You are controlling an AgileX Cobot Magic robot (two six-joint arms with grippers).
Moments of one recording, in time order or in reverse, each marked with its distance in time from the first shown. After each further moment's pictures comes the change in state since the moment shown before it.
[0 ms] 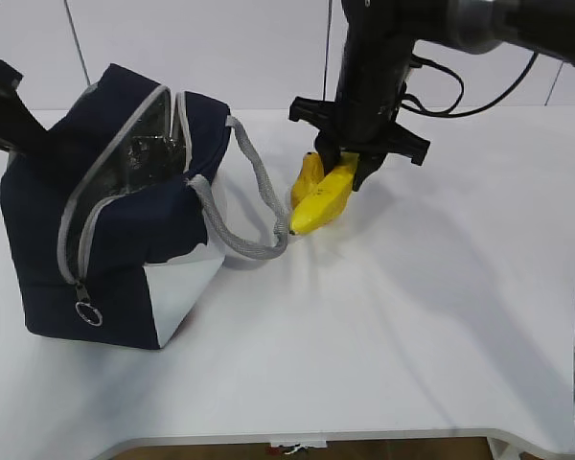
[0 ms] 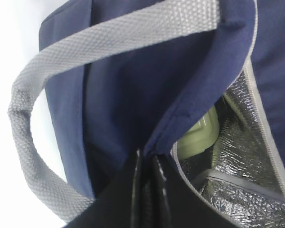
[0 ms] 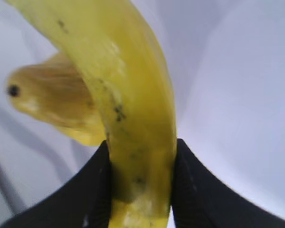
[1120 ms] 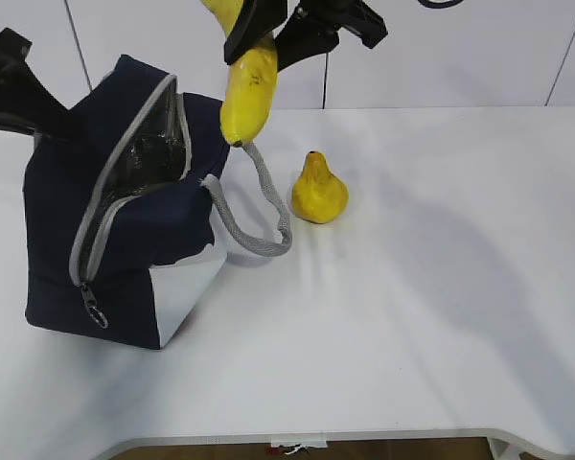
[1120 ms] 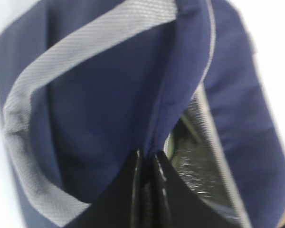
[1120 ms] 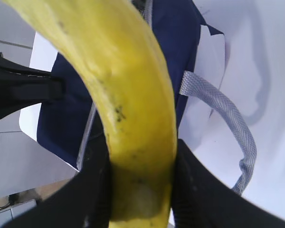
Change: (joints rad) left arm 0.000 0.000 0.000 -0.165 0.026 0.000; right arm 0.000 -0.236 -0.074 0.581 0.036 -0.728
